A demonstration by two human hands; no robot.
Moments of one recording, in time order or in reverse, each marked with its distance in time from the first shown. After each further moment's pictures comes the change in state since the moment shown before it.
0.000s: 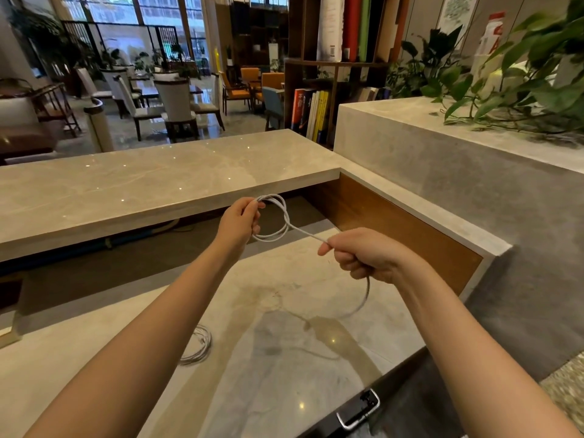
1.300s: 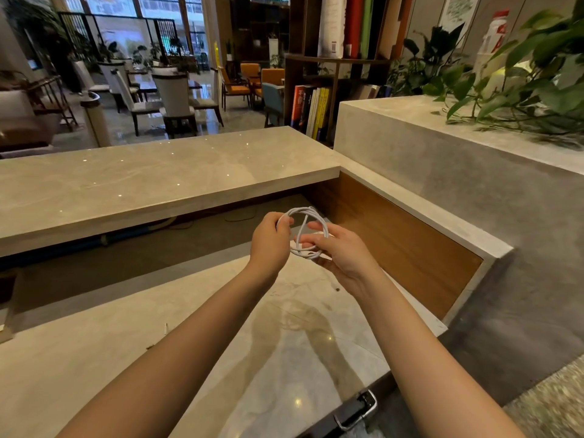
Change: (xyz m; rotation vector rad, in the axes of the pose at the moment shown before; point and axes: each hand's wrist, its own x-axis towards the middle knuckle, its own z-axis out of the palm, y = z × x) left_hand -0.053 0.010 0.053 0.248 0.084 0.014; right_hand 0.026 0.010 0.042 0.358 0.270 -0.162
